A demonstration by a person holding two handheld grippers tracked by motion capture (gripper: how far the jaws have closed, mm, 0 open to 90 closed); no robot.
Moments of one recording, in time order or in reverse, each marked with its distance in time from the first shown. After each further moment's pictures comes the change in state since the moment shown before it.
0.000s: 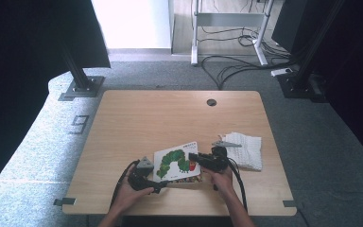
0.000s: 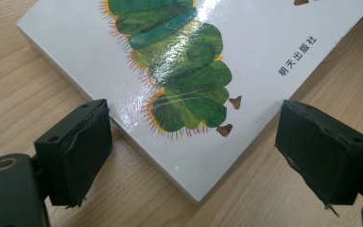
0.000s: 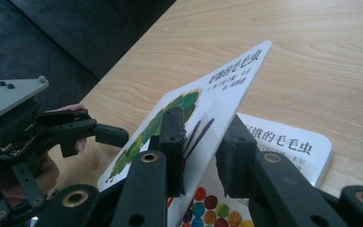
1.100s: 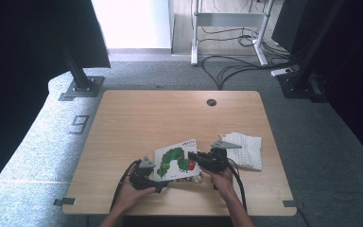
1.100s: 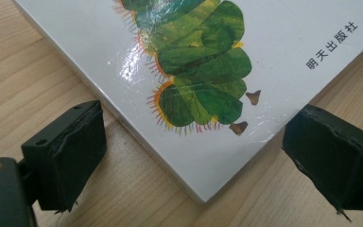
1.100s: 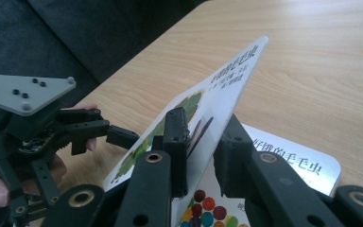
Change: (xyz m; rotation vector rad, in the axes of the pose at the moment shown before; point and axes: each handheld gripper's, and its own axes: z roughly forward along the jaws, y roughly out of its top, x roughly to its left) left arm 0.001 0.001 0.008 0.010 0.034 0.002; right arm 0.017 0.005 -0.008 -0.050 -0.009 -0.129
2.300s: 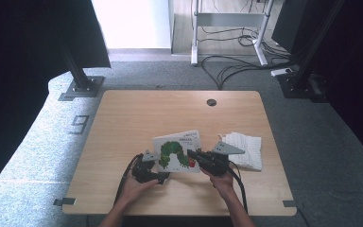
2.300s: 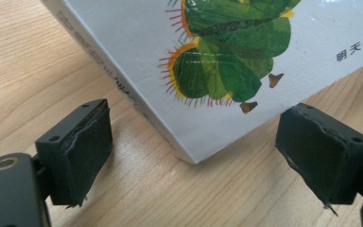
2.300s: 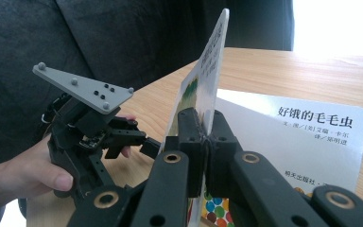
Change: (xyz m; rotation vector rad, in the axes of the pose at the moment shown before) left arm 0.012 0.013 0.011 -0.023 0.055 -0.020; right arm 0.023 0.007 -0.014 -0.132 0.037 -0.194
